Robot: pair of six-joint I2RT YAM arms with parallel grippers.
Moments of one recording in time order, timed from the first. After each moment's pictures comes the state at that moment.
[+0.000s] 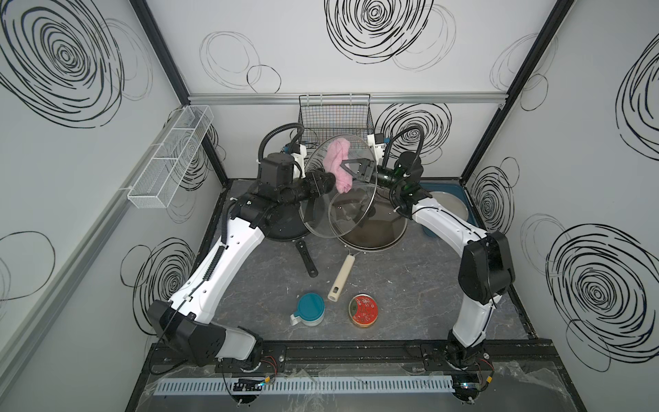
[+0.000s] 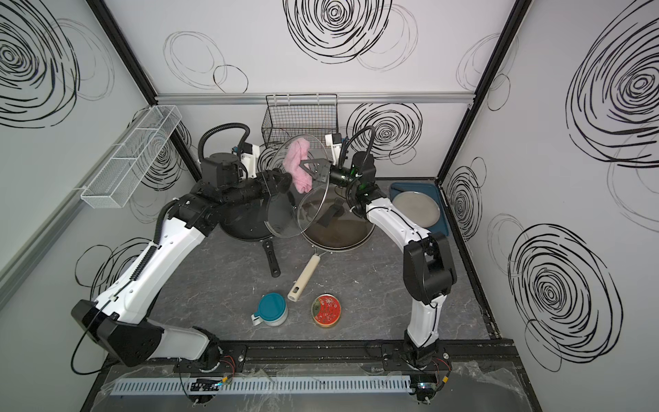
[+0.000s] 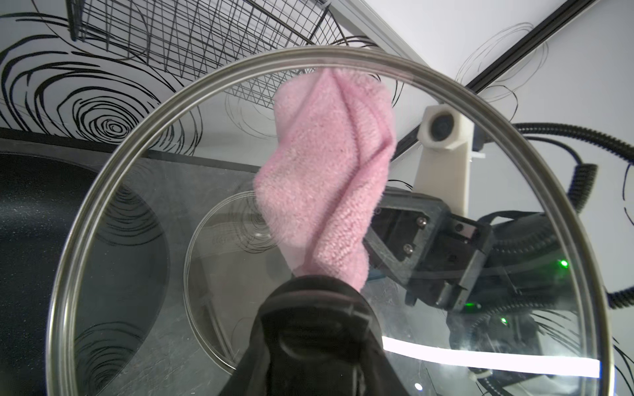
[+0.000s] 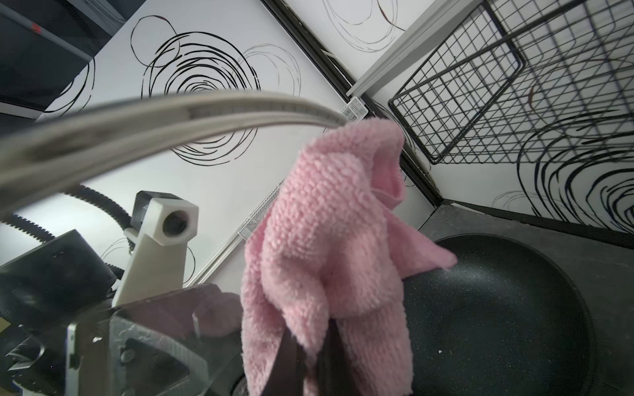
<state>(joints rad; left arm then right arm) -0.41 1.41 1.59 -0.53 0.23 -0.61 0.47 1.88 1.58 0.52 -0.80 0.88</state>
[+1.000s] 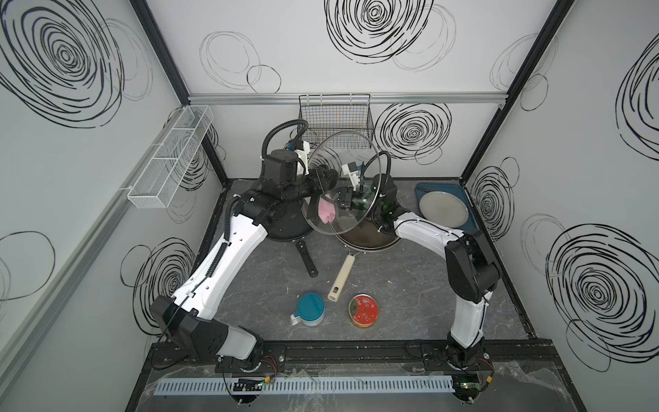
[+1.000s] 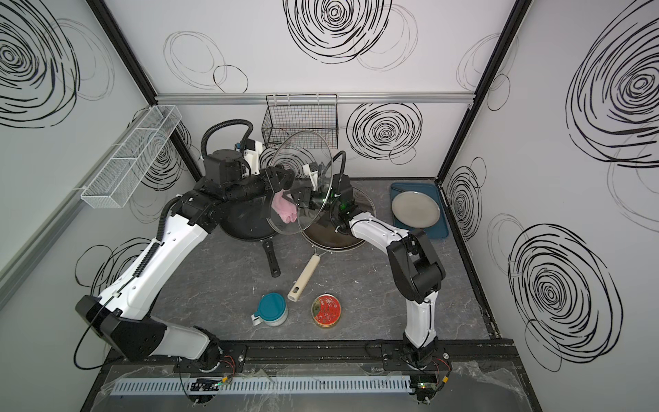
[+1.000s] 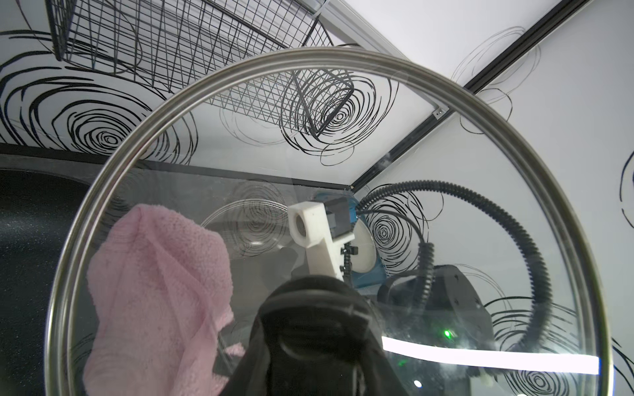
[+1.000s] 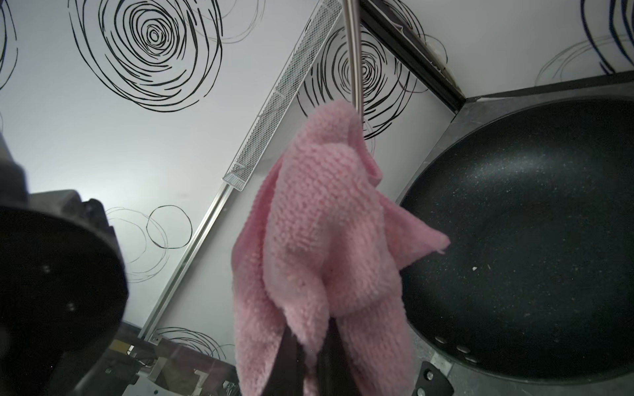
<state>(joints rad) -0.42 1.45 1.64 -0.53 0.20 -0.60 0.60 1.89 1.38 0.56 -0.81 0.92</state>
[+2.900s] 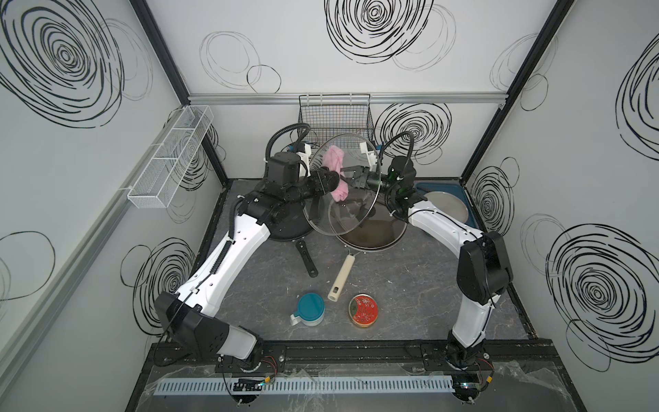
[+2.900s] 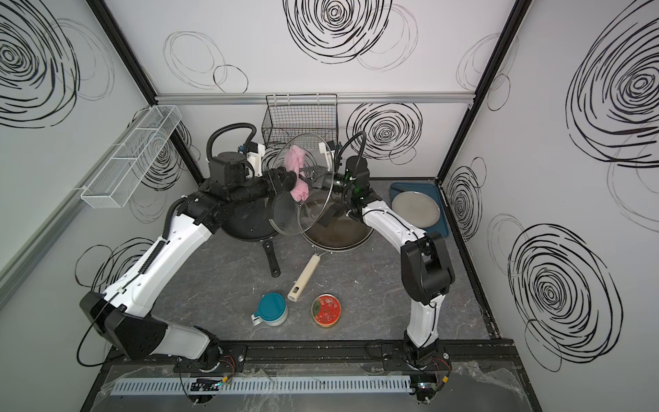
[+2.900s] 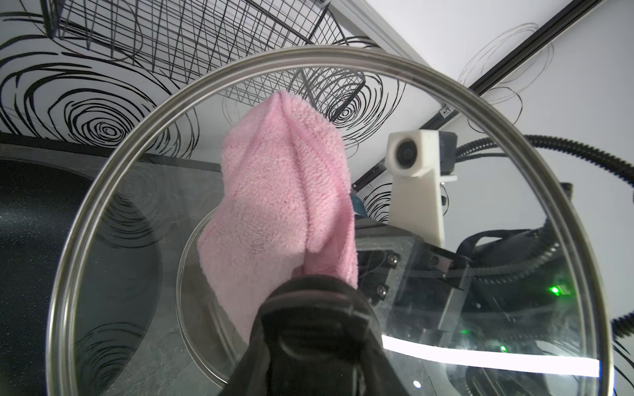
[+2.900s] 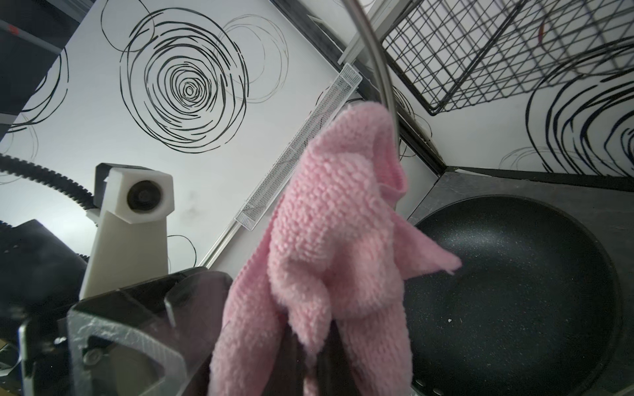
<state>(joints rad) -0.42 1.46 1.60 -0.49 0.20 -0.61 0.50 1.88 1.53 0.47 -0.81 0.90</state>
